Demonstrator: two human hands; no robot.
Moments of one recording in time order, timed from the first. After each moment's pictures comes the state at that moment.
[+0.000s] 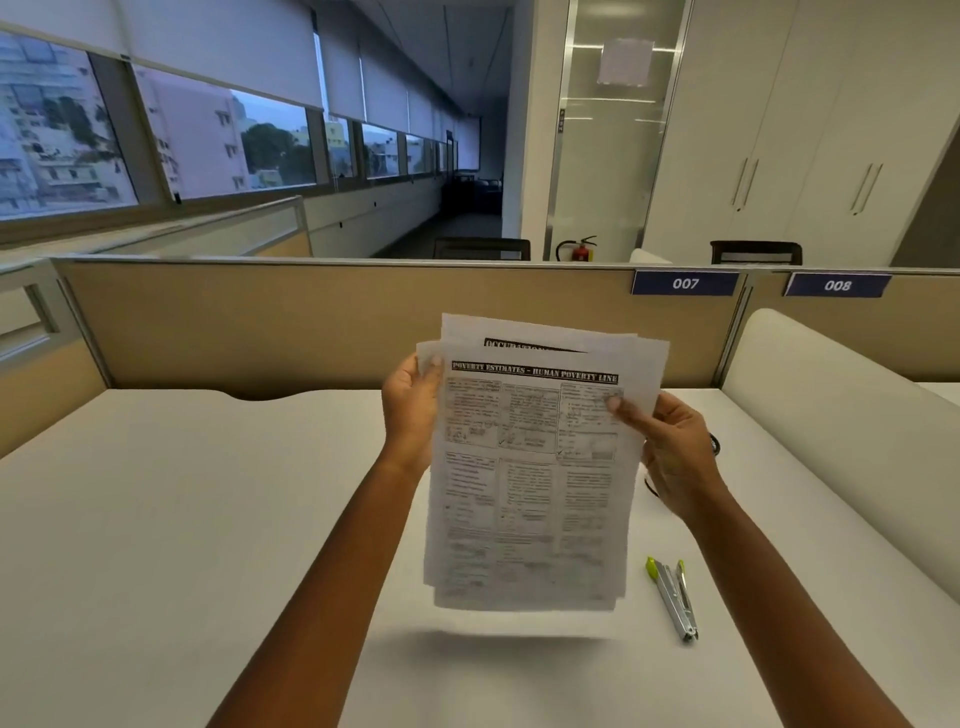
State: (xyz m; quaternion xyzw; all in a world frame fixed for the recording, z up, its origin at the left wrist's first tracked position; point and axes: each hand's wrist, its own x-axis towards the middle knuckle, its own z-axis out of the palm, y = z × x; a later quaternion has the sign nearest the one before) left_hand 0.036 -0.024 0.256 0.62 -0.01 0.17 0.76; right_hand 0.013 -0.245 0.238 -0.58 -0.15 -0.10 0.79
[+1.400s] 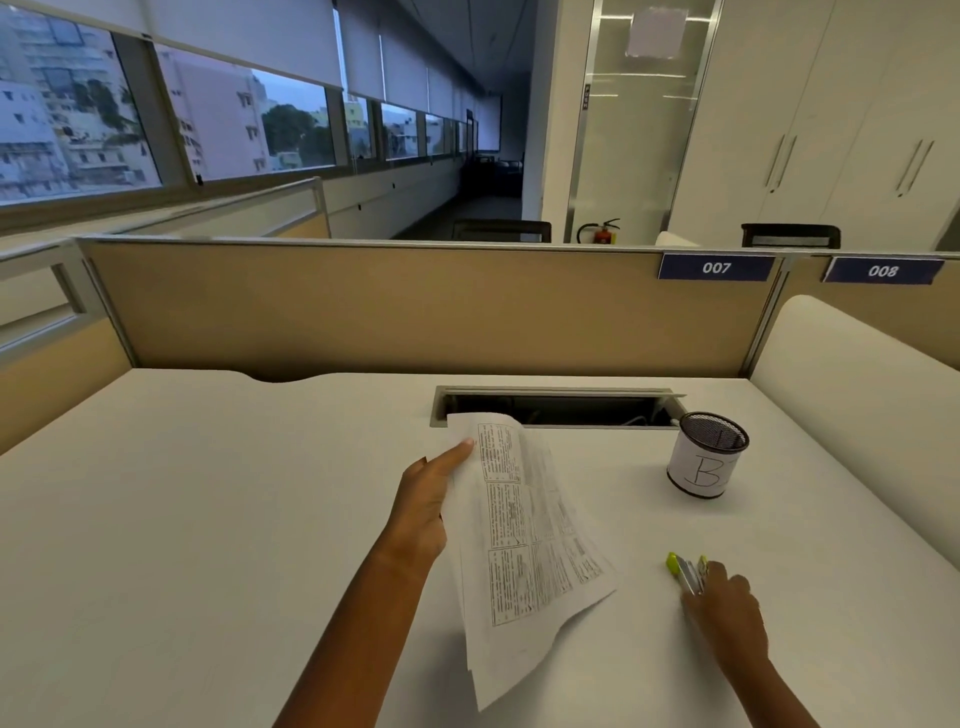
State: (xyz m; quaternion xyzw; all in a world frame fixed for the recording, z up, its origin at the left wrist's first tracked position) left_hand -0.004 -0.019 0.196 0.57 0.14 -0.05 0.81; right_hand -0.011 -0.301 0.055 -0.93 0.27 -0.01 0.23
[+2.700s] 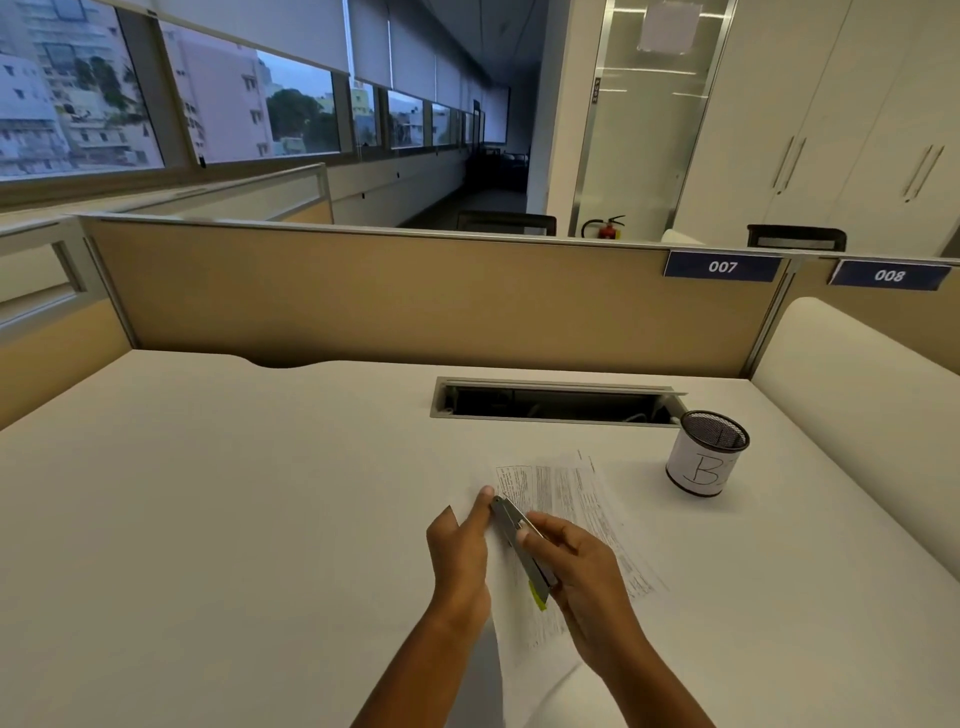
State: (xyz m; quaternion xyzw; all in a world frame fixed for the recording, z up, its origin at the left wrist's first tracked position) left_hand -0.035 -0.061 0.156 0.56 0.21 0.07 0.80; right_hand -0.052 -0.160 0.147 -0.67 0.07 0.06 0.74
